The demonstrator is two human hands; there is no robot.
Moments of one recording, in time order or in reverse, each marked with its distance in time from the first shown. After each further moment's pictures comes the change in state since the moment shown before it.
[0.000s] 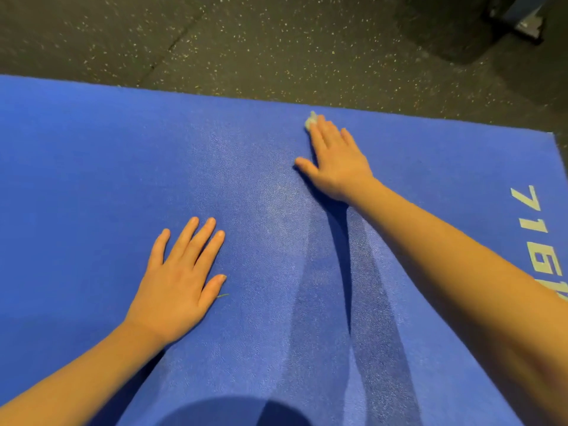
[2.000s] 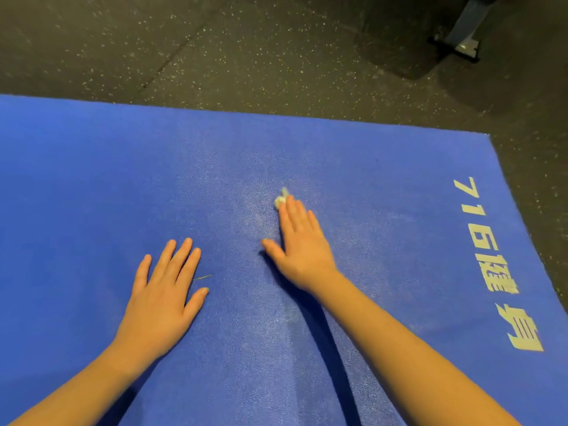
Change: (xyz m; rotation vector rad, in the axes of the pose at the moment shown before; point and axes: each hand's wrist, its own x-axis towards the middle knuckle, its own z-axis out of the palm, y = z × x) left_hand -0.049 0.023 0.003 -0.070 -0.007 -0.117; right_hand -0.151 -0.066 0.022 0.205 -0.082 0.051
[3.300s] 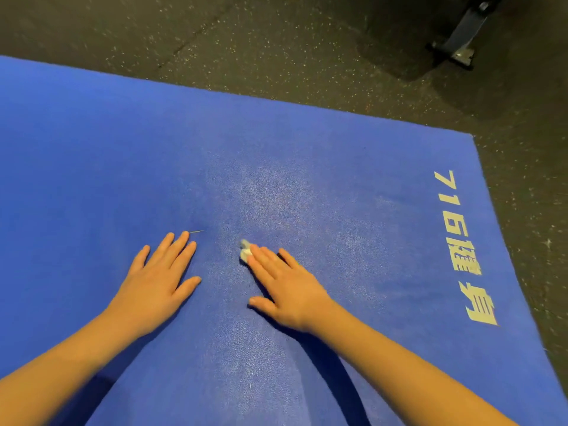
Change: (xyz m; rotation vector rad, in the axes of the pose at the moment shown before) left_hand -0.054 0.023 -0.005 -0.094 -0.126 -0.033; right_hand -0.113 -0.001 0.013 -0.042 -0.215 -0.403
